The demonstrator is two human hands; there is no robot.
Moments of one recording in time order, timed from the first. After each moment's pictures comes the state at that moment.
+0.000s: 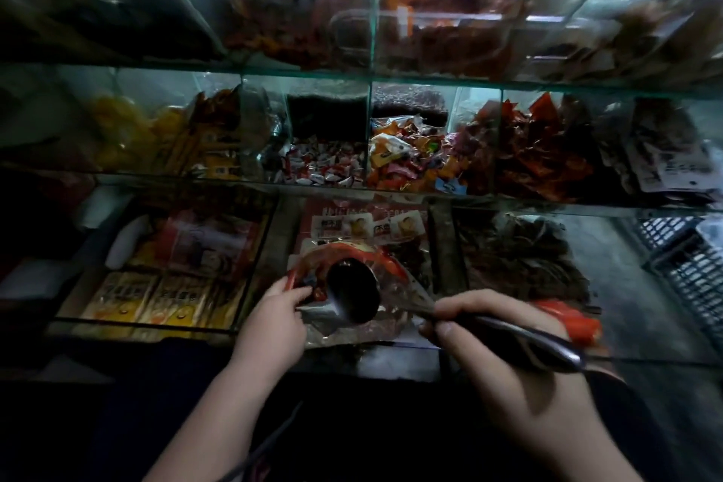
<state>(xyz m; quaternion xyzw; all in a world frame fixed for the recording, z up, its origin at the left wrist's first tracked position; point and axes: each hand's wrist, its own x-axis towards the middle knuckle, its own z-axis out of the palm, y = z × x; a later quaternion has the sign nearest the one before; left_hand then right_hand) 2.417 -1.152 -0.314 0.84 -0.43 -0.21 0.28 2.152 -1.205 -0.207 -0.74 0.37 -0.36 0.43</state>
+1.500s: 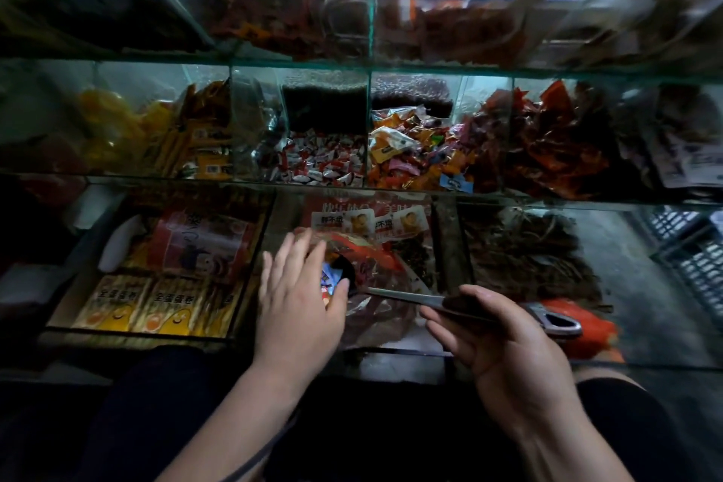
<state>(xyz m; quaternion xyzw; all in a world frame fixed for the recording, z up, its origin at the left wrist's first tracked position) 2.391 -1.180 -0.289 0.82 -0.52 -0.02 0.24 2.176 -1.237 -0.242 -0.22 0.44 -0.42 0.77</state>
